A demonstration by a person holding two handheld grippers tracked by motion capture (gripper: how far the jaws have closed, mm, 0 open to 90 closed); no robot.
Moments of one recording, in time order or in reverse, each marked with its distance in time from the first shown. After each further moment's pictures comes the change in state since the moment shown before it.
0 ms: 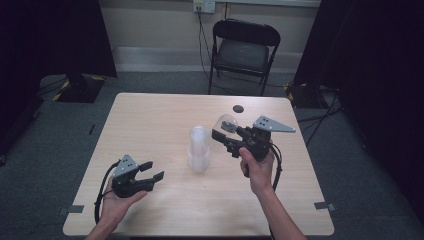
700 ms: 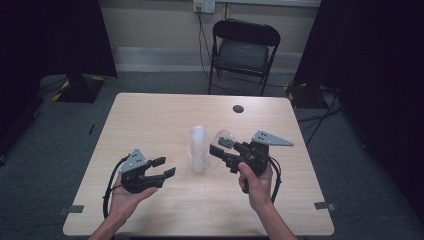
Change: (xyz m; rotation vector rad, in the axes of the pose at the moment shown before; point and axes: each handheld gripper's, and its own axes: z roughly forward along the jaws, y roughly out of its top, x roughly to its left) left arm -0.024 0.032 0.010 -0.032 -0.116 0.047; right arm 0.015 -0.028 -0.009 0.034 0.040 0.082
